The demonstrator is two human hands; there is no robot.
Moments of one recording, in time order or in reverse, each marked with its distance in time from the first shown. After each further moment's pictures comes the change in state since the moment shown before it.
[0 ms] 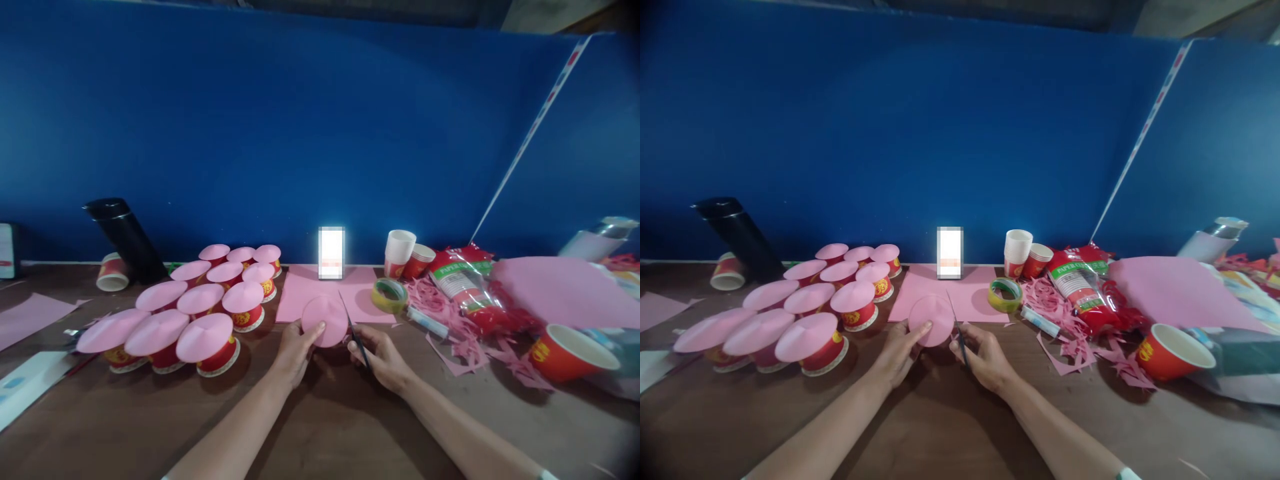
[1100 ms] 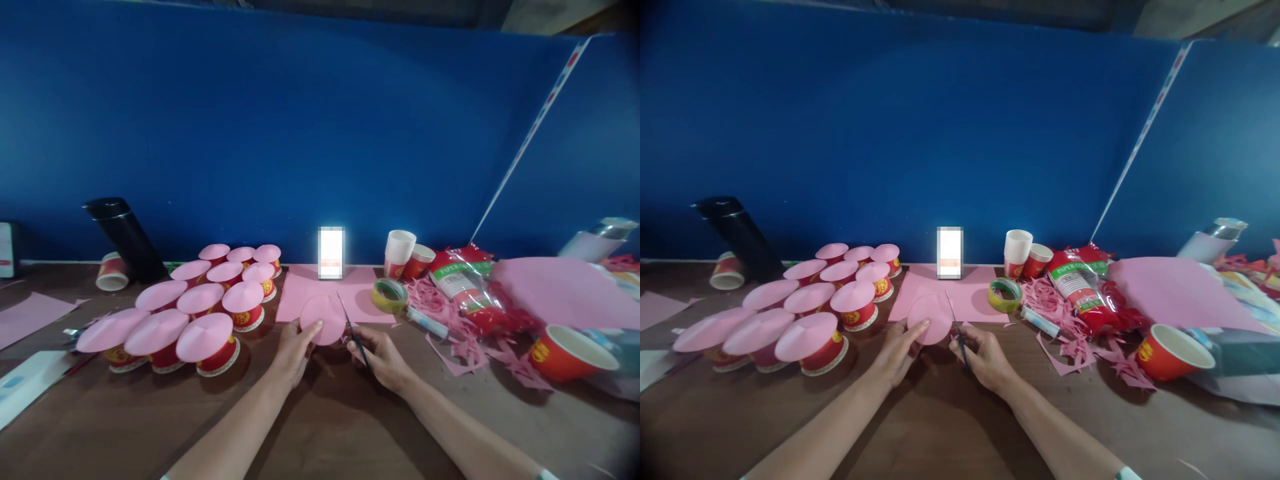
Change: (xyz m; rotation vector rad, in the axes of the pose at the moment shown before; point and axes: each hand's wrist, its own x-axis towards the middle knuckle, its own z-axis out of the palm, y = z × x) left_hand 0.000 0.004 0.001 -0.011 0.046 -0.019; right_hand 0.002 0.007 -0.003 -0.027 -0.022 -0.018
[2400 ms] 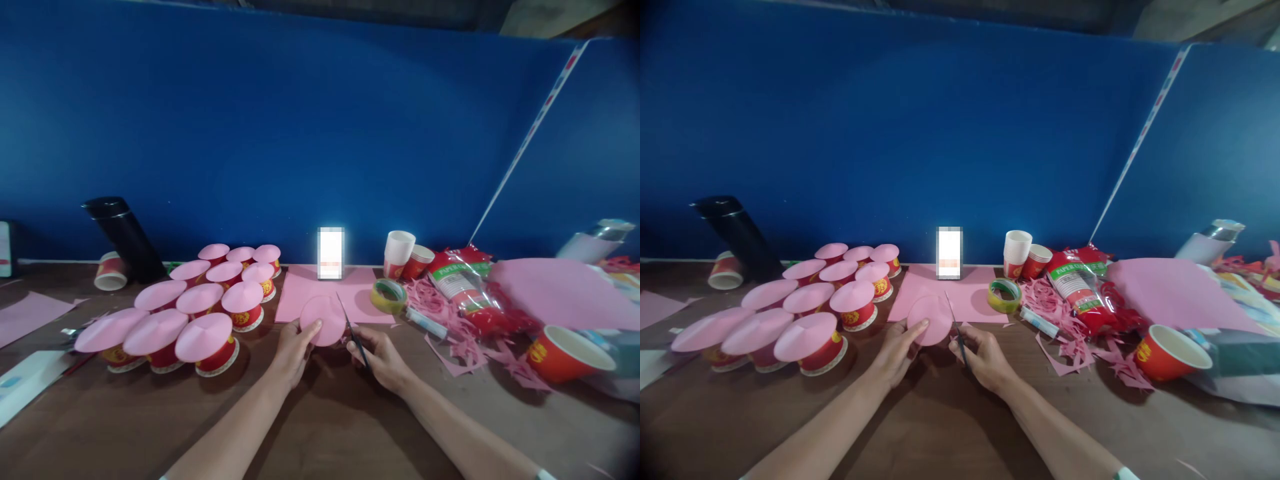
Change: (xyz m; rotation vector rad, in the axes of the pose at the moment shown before) left_hand -0.002 0.002 0.000 -0.001 0.005 -0.006; right_hand 0.000 -0.004 0.002 -0.025 0.023 0.004
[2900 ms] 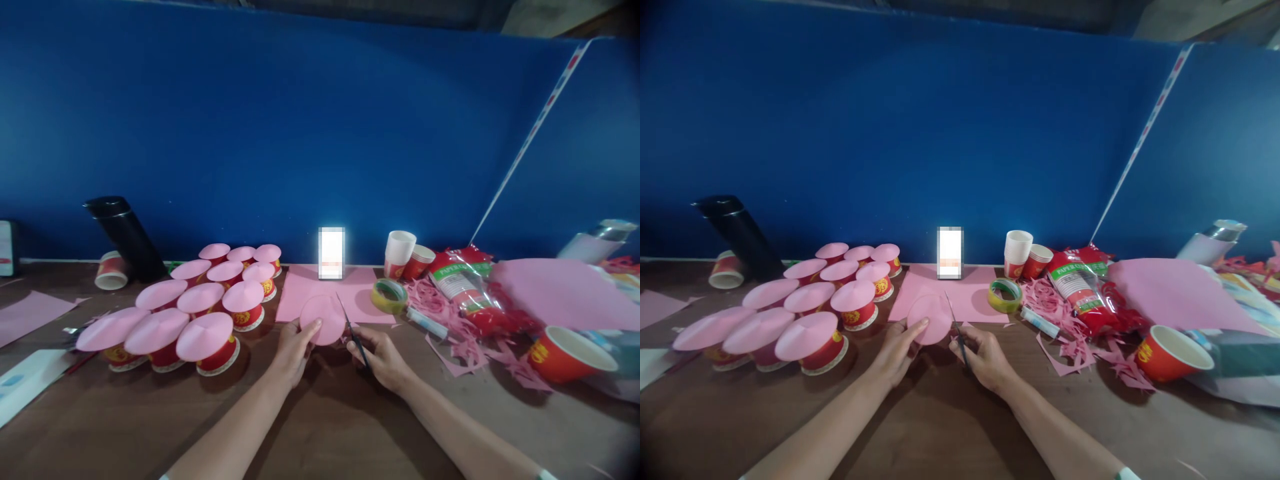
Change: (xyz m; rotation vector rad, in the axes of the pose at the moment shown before) left_hand 0.004 -0.004 -0.003 -0.001 0.017 0.011; right_hand 0.000 -0.001 -0.001 -0.034 -0.011 0.008
